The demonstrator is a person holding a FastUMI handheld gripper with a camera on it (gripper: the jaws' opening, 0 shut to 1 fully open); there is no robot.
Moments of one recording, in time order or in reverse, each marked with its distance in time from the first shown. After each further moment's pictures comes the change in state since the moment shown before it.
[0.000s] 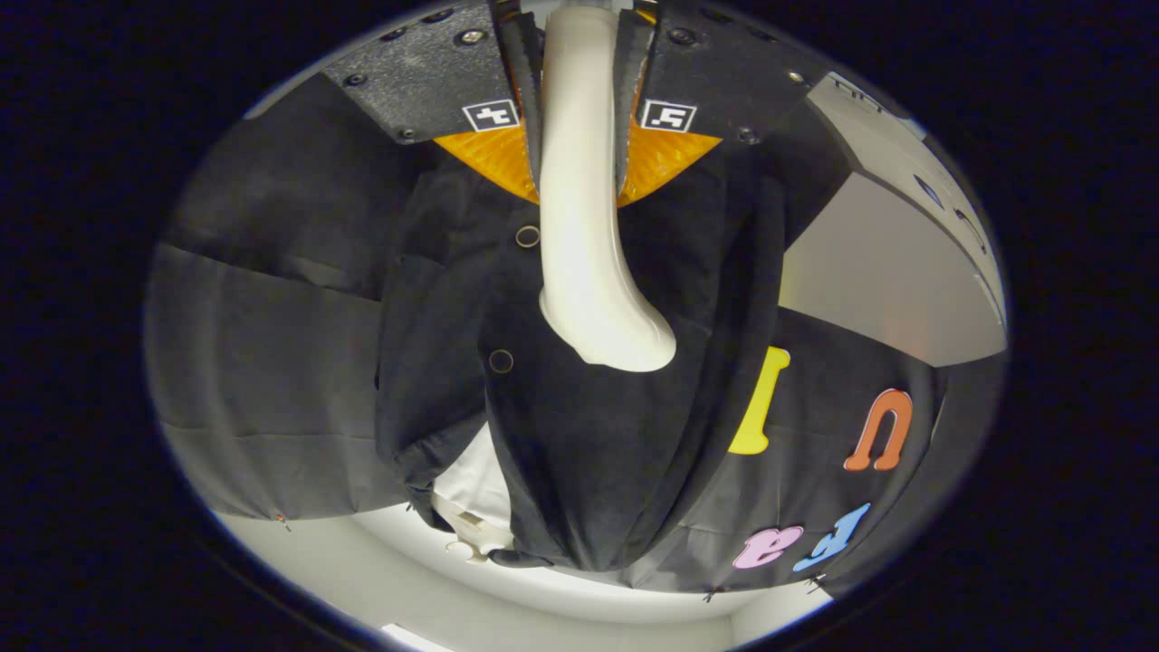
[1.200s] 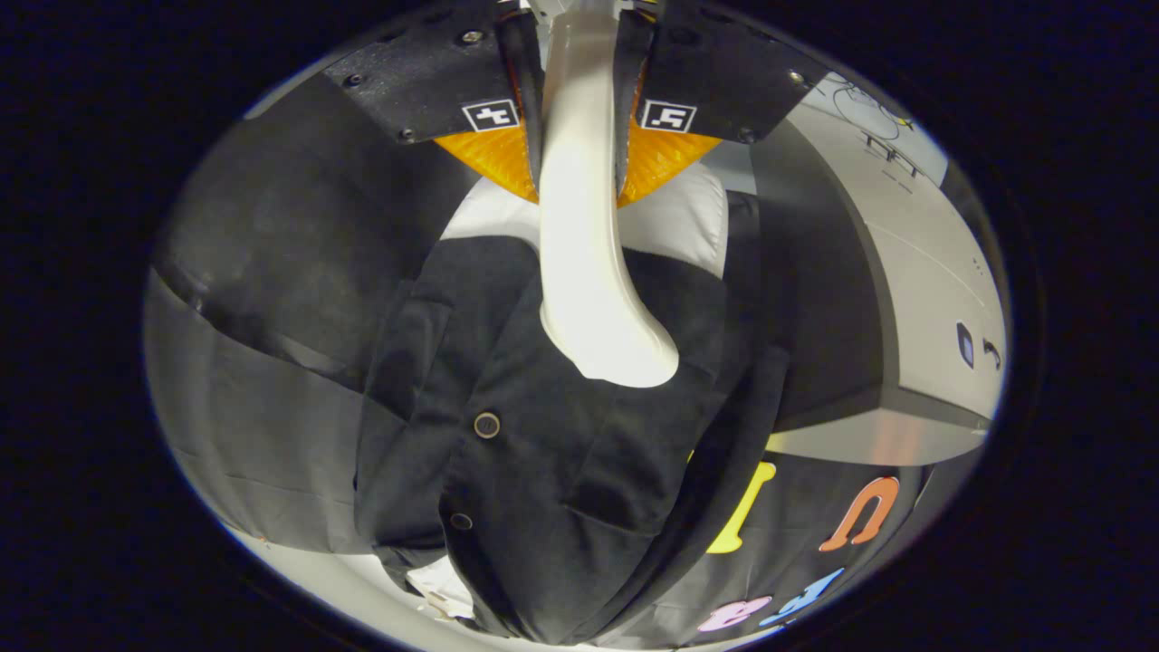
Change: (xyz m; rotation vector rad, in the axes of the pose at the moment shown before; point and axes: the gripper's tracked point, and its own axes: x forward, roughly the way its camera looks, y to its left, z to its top) arm -0.013 0.007 -0.147 -0.090 0.268 -0.026
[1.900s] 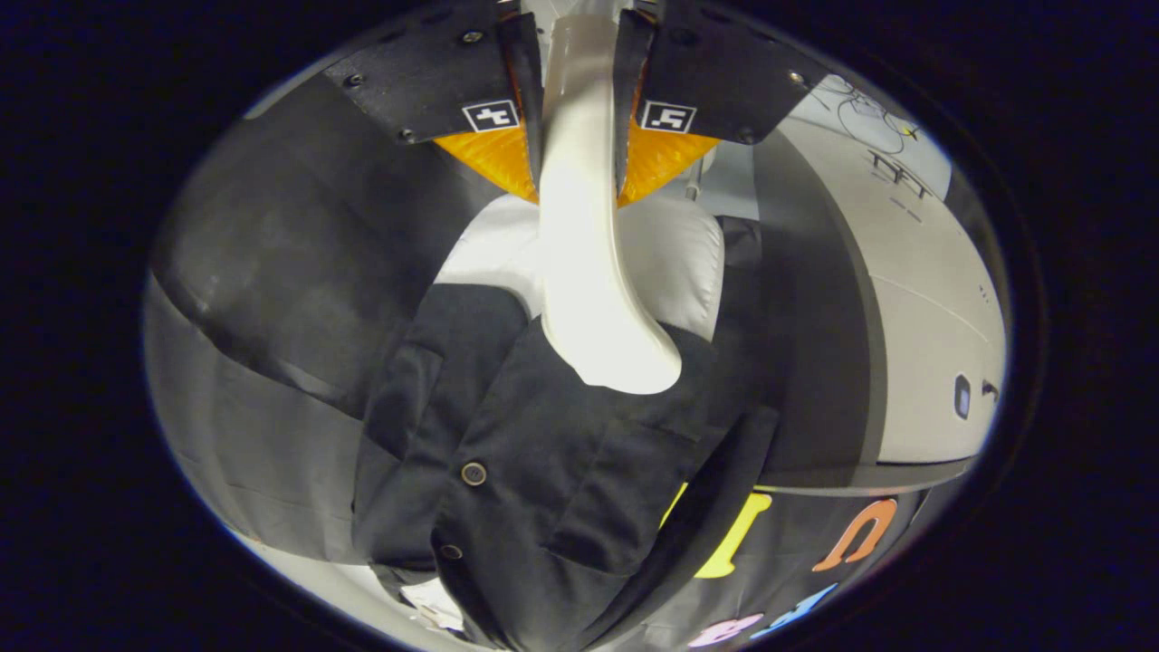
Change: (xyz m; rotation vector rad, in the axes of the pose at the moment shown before) arm -0.015 0.004 -0.024 0.009 0.047 -0.033
